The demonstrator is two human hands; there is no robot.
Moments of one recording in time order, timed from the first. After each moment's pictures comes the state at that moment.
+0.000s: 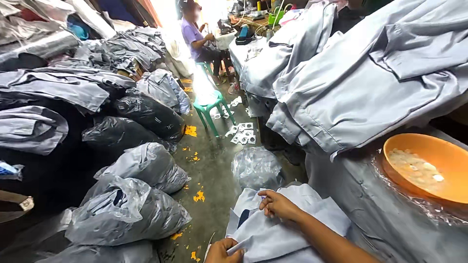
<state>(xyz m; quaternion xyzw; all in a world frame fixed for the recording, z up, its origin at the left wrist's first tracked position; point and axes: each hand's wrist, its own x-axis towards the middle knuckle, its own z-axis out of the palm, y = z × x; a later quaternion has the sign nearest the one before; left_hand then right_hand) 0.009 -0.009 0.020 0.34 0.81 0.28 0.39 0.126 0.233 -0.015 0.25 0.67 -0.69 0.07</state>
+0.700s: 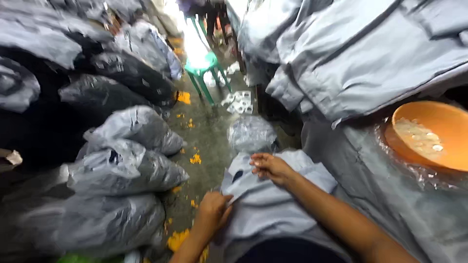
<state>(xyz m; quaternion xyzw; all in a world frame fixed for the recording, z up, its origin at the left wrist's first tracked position) 0.023 -0.024 0.004 0.59 0.75 0.29 -0.04 0.127 0.218 0.008 0.29 0.48 -0.83 -0.03</state>
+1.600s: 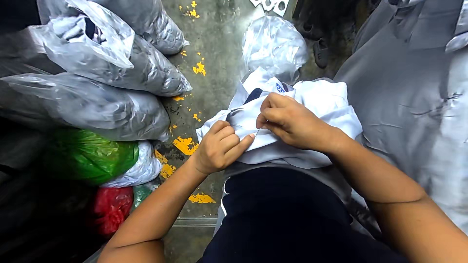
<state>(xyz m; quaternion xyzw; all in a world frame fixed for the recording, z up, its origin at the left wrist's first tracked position) 0.038 -0.052 -0.005 0.70 0.62 0.33 -0.16 0.149 0.173 0.023 -0.13 0.90 -0.41 -0.09</state>
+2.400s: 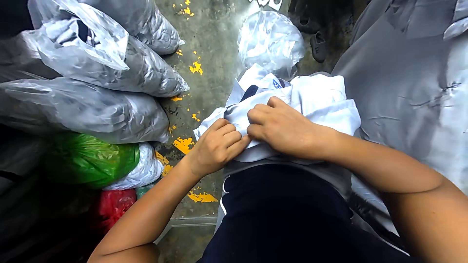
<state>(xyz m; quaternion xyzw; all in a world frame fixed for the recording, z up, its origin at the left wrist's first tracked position) 0.036 -0.048 0.010 0.74 0.62 0.27 -0.06 0.150 0.155 0.037 -0.21 0.94 -0.25 -0.06</state>
